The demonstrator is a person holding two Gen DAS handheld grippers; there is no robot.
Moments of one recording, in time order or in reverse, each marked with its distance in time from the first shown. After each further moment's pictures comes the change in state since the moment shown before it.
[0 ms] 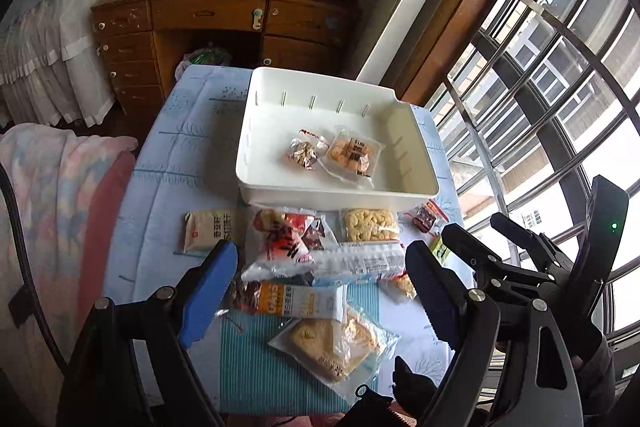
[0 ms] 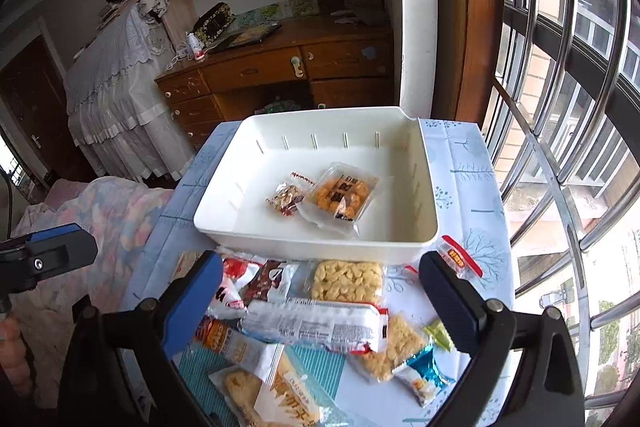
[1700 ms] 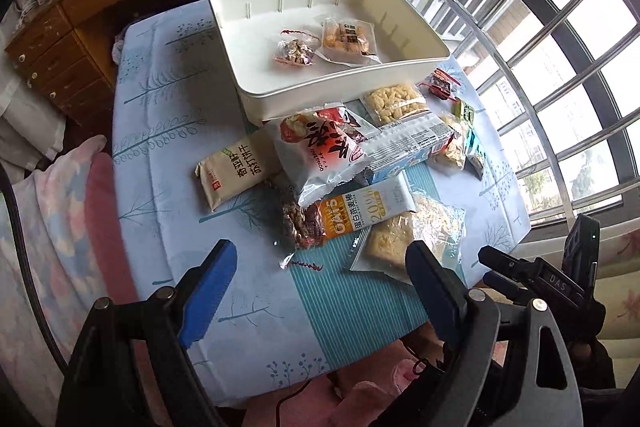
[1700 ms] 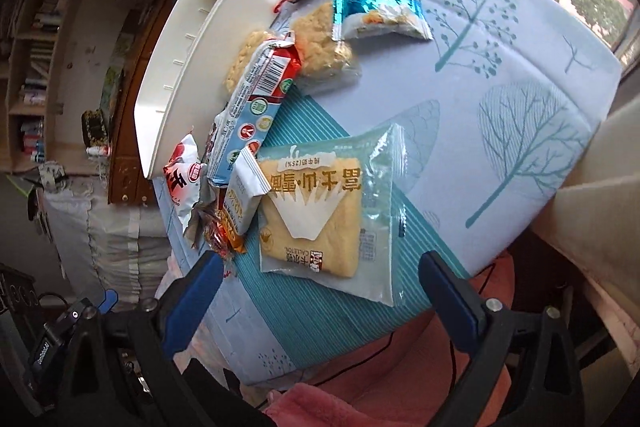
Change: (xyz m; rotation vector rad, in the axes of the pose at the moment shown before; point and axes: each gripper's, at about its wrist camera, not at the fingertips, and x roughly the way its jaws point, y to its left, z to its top) left arm 0.059 0.064 -0.014 0.374 0.335 -0.092; right arm 0.009 0.005 -0.222 1.033 0.223 0.051
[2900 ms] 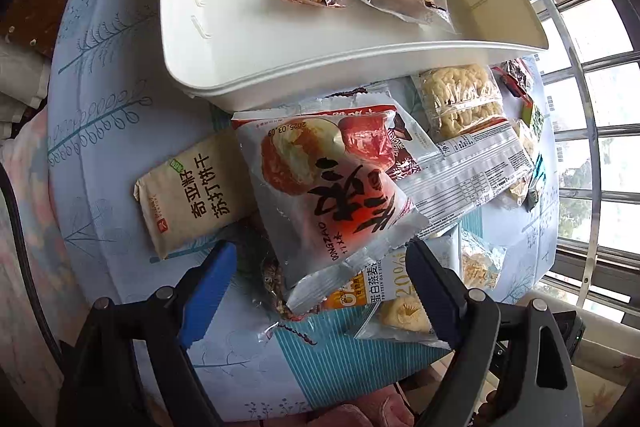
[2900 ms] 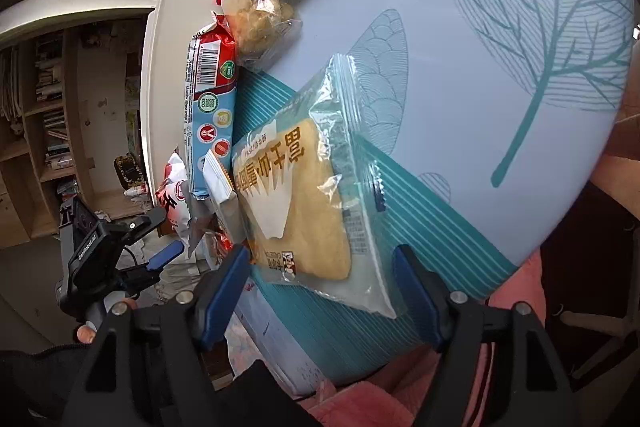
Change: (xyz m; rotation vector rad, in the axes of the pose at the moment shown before) left arm 0.141 0.007 0.078 -0.143 0.289 0.018; right arm 0.056 -0.056 -0.002 0.205 0.064 0.234
